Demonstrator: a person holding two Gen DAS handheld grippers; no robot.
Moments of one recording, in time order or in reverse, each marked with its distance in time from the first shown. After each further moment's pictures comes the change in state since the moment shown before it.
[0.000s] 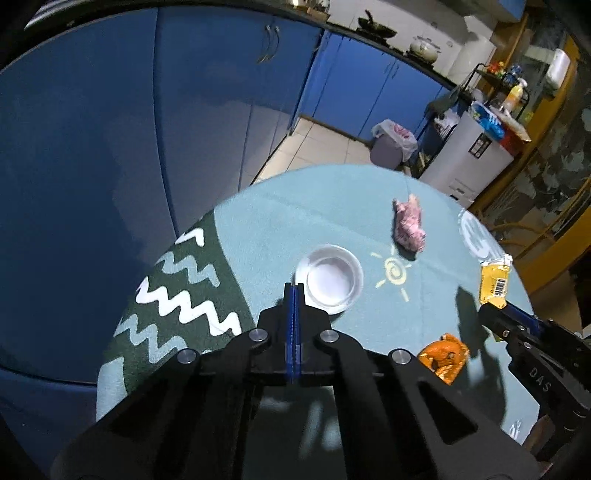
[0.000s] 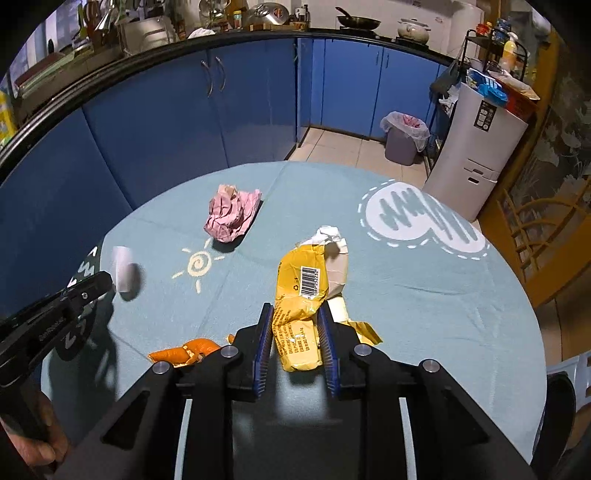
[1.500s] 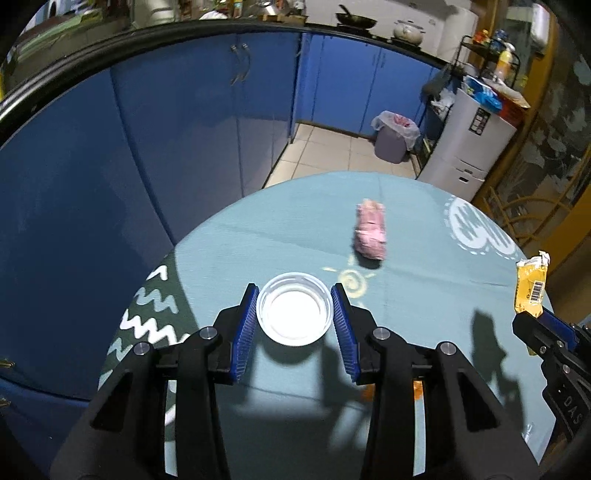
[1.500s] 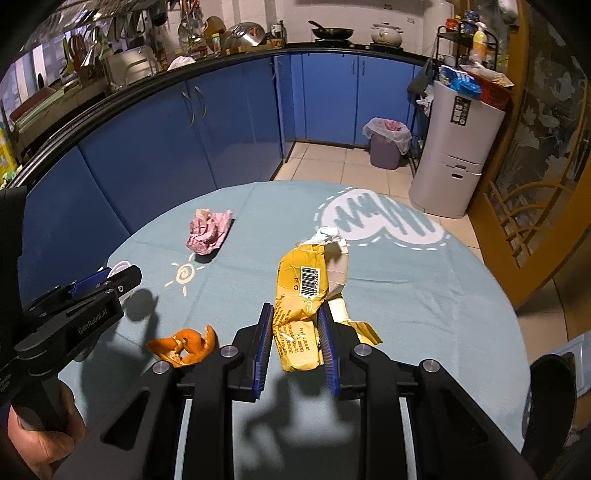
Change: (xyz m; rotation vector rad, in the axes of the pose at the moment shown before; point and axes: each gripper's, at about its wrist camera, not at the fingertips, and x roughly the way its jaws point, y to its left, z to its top) left arm 0.006 -0.074 0.013 0.140 -0.014 0.114; right arm -0.040 -0.040 -0.012 0.088 -0.063 0.001
